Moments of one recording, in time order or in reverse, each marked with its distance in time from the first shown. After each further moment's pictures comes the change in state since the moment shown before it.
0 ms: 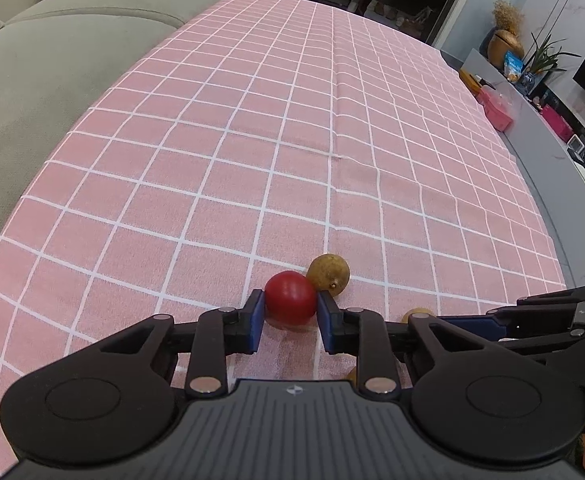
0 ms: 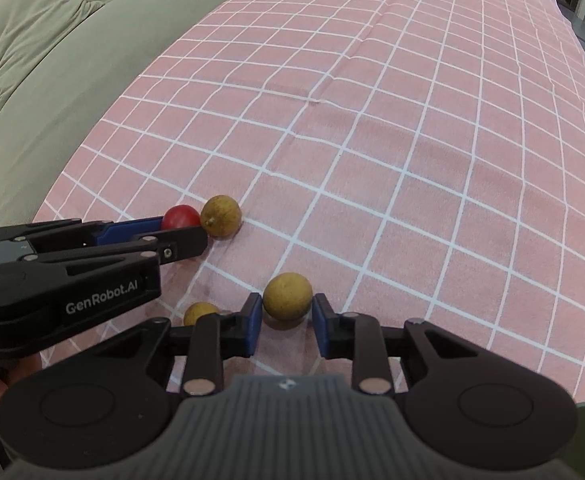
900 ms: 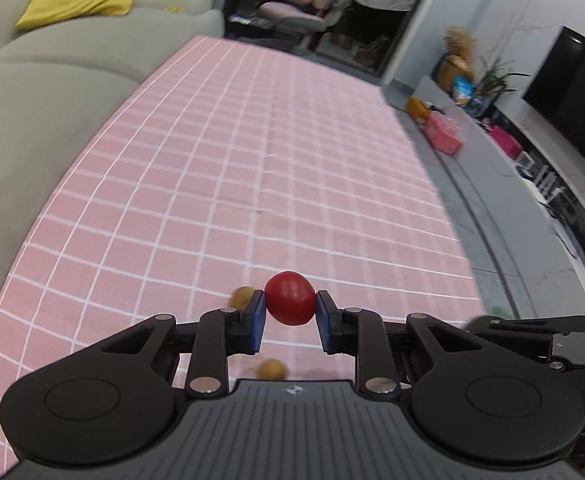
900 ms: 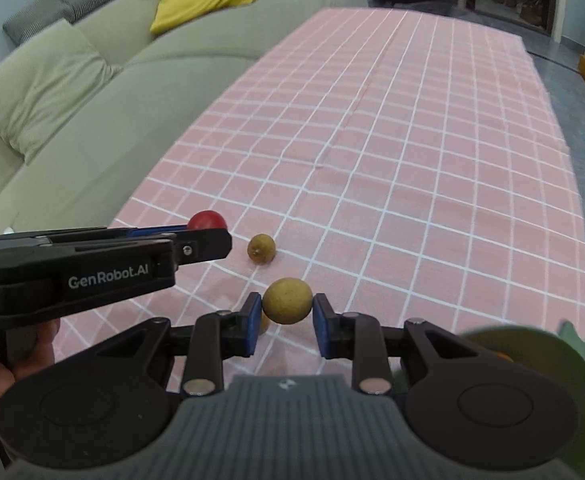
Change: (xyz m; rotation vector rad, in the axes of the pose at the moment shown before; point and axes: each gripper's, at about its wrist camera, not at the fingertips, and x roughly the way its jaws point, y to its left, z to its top) left arm -0.091 -0.039 0.007 0.050 -0.103 -0.131; right arm -0.101 0.012 -0.037 0.052 -0.204 0.019
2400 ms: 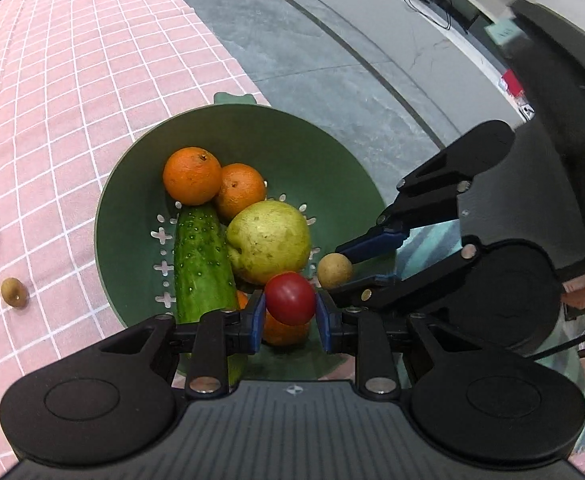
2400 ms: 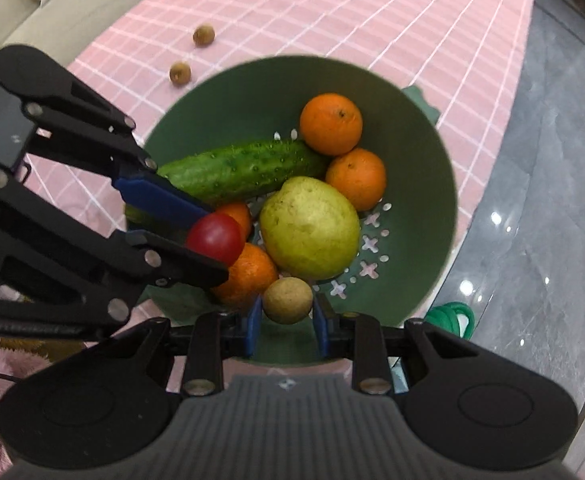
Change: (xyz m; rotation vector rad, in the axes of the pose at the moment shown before) left arm 0.040 -0.180 -0.082 0.484 0.479 -0.253; right arm -0.063 -0.102 -0.107 -0.233 0.379 -0.033
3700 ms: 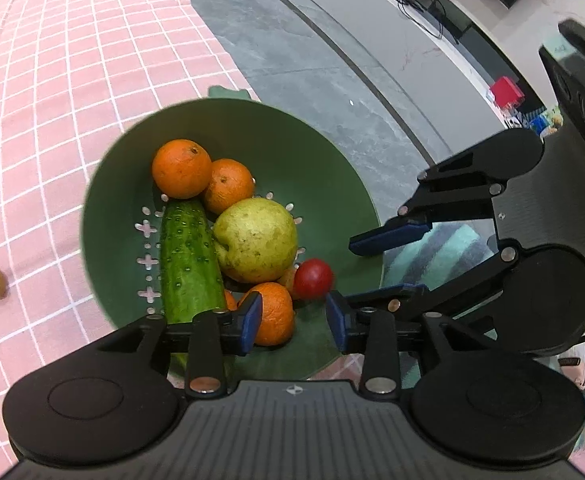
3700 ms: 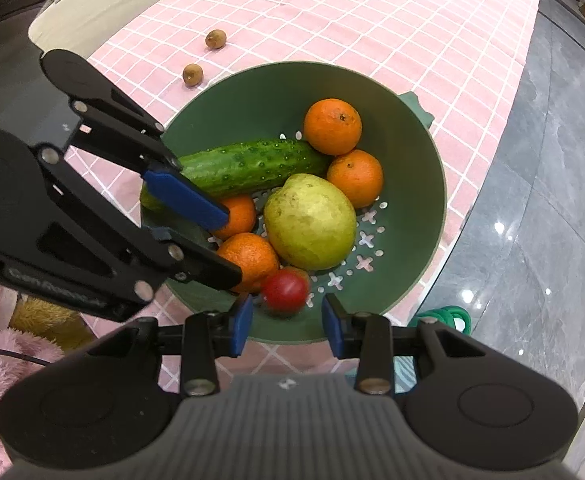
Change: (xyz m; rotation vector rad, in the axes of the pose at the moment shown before) left arm -0.004 0.010 -0.003 -0.049 -0.011 -0.074; right arm -0.020 0.002 -0.010 -0.027 -0.032 -0.004
